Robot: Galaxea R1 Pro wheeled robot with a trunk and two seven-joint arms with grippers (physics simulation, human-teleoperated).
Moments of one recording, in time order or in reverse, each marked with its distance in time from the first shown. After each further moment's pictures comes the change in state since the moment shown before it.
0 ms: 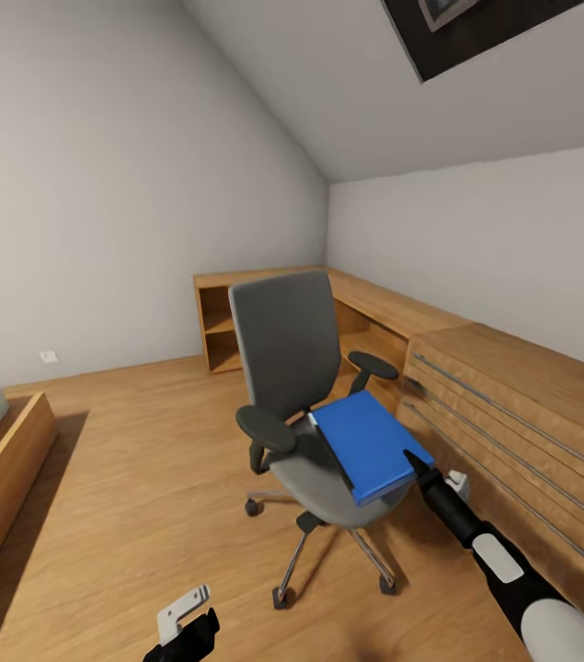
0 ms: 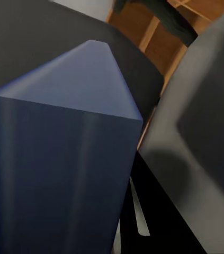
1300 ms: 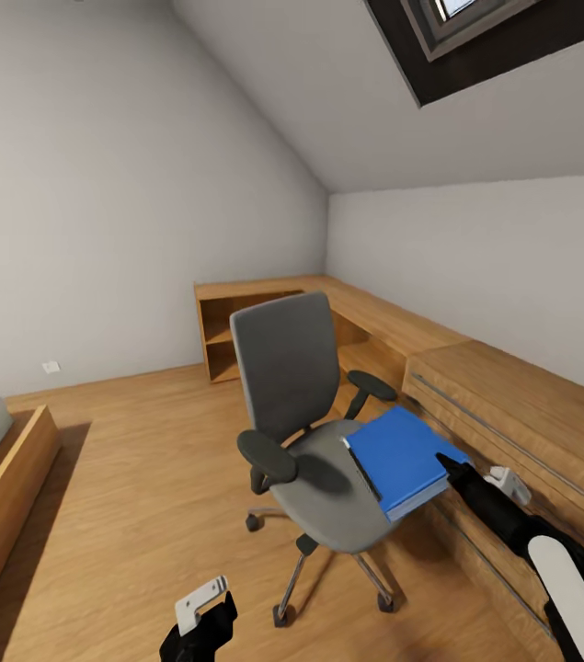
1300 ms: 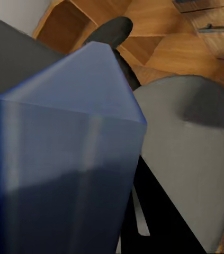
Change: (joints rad) left arm 0.000 -0.003 -0.129 -0.035 -0.005 -0.111 0.043; right arm 0.395 -0.012 -0.062 -1.079 -0.045 0.304 -0.927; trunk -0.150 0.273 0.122
